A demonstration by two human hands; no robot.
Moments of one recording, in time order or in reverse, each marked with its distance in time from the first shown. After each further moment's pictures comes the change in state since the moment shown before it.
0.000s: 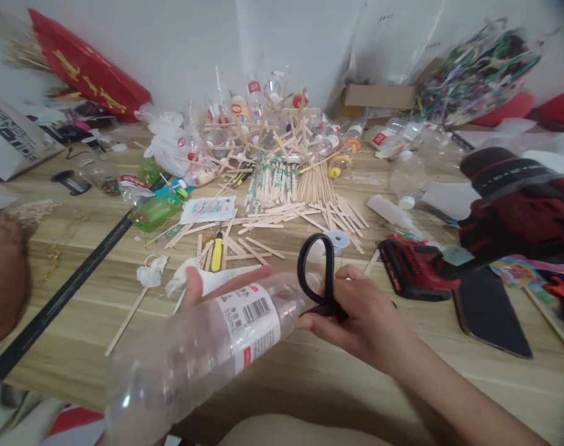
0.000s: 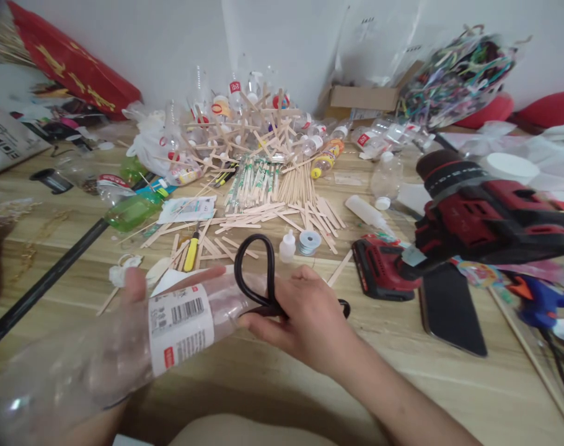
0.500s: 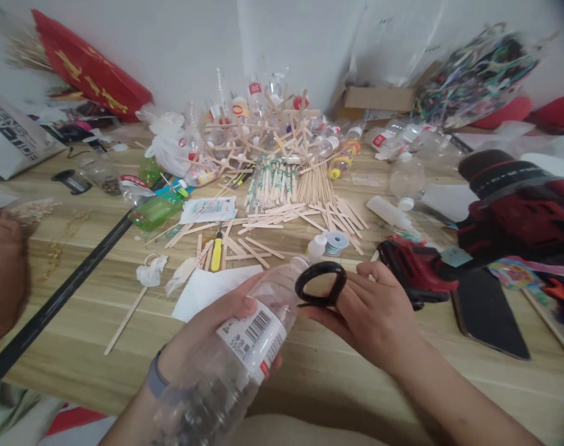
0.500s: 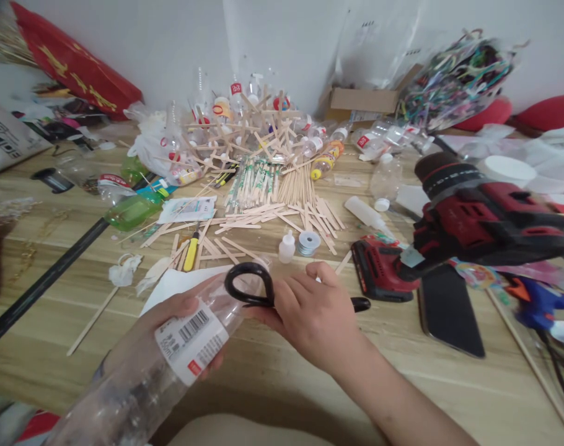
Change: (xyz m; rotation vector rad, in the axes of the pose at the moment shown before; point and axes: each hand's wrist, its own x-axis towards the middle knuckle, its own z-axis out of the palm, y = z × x) left_hand 0.013 -0.003 0.023 -0.009 0.004 -0.091; right_hand 0.000 0.002 -0.005 -0.471 0.095 -0.197
